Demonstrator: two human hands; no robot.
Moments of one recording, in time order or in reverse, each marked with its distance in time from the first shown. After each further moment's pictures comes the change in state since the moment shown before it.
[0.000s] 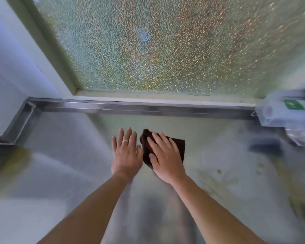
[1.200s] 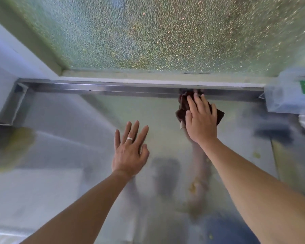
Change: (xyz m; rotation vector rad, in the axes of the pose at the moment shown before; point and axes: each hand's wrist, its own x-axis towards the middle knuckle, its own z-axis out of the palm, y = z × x) left_hand -0.042 0.050 0.021 0.154 -0.125 0.060; right_hand 0.031 0.155 -0.045 -0.129 0.094 0.256
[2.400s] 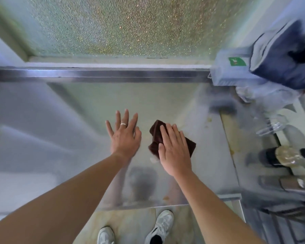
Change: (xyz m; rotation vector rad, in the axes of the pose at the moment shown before) left_hand -0.038 0.078 0.017 -0.098 -0.007 -0.027; right_hand -0.218 -0.005 -0.030 0.020 -0.072 -0.022
